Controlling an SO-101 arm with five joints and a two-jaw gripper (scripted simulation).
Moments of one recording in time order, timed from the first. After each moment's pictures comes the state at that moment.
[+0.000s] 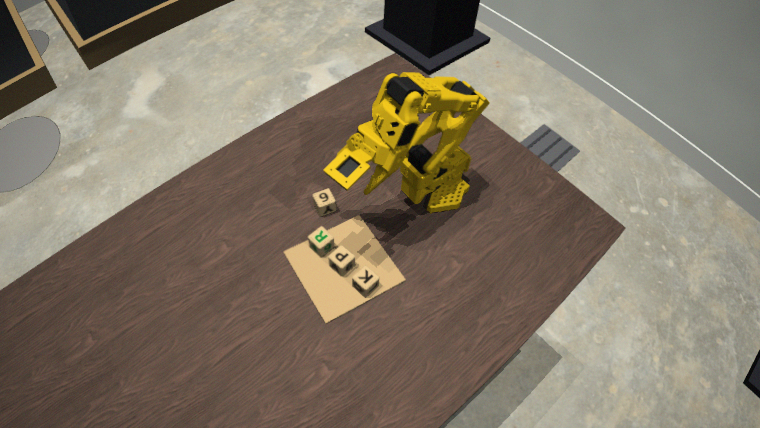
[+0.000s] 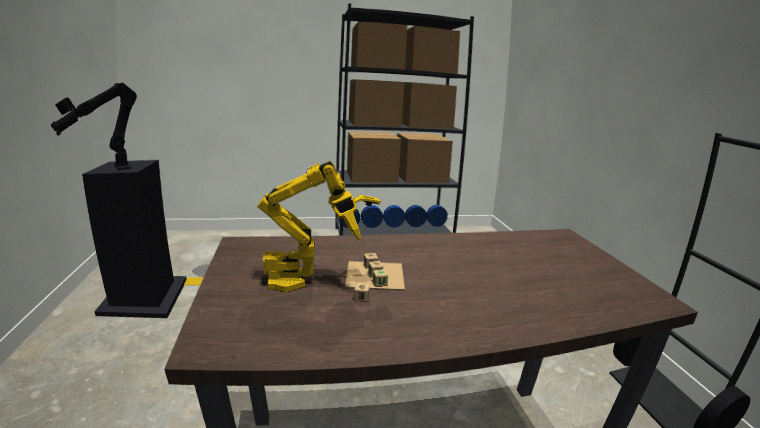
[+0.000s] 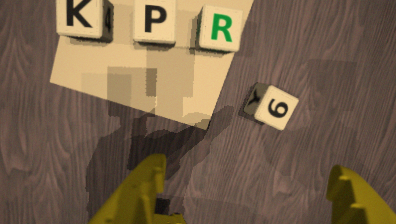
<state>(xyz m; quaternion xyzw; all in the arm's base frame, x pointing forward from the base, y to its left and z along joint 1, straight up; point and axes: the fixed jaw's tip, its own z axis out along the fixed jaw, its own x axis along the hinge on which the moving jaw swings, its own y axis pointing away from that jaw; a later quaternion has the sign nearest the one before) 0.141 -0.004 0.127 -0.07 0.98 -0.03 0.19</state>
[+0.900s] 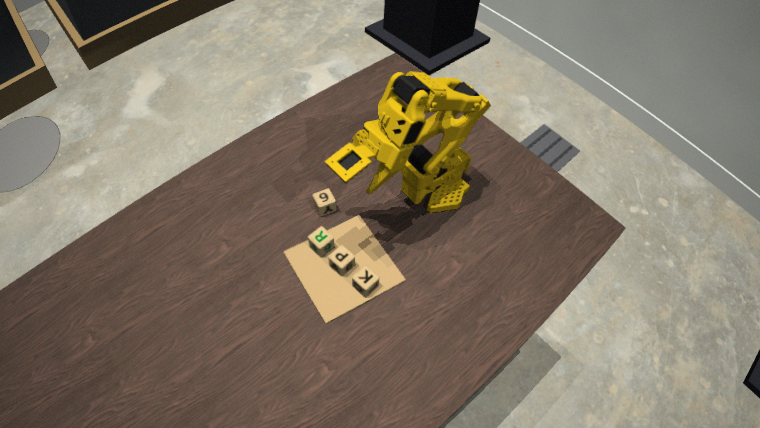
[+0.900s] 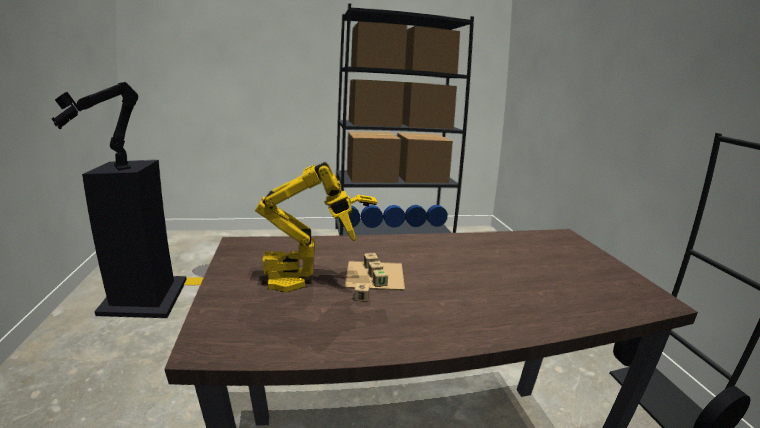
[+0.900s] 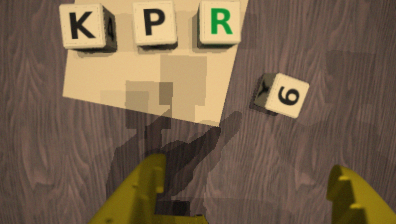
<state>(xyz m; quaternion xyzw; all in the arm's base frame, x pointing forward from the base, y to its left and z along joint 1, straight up) 0.137 -0.002 0.127 0.00 0.98 -0.02 0.21</state>
